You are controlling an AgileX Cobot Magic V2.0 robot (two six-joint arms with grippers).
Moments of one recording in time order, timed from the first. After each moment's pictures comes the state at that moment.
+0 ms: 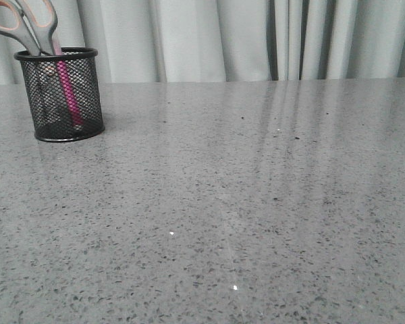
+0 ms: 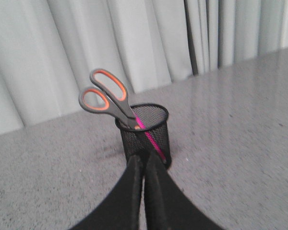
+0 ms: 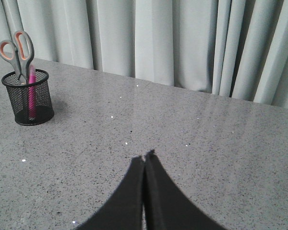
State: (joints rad) left arm -0.35 0.18 -0.43 0.03 0.38 0.14; right arm 0.72 0.26 -0.59 -0.55 0.62 0.44
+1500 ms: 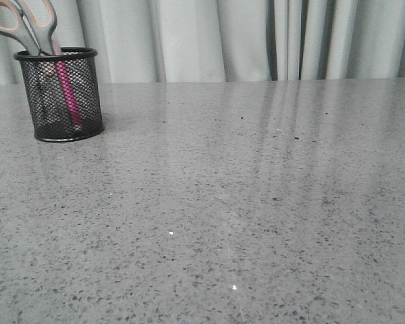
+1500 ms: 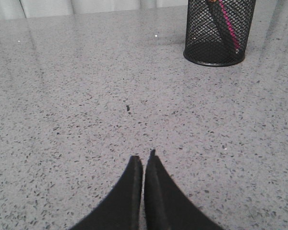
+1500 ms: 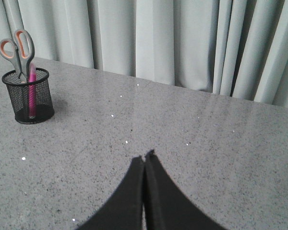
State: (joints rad) left arm -0.08 0.00 0.00 -0.08 0.33 0.17; right arm 0.72 0.26 -0.56 -0.55 0.61 0.44
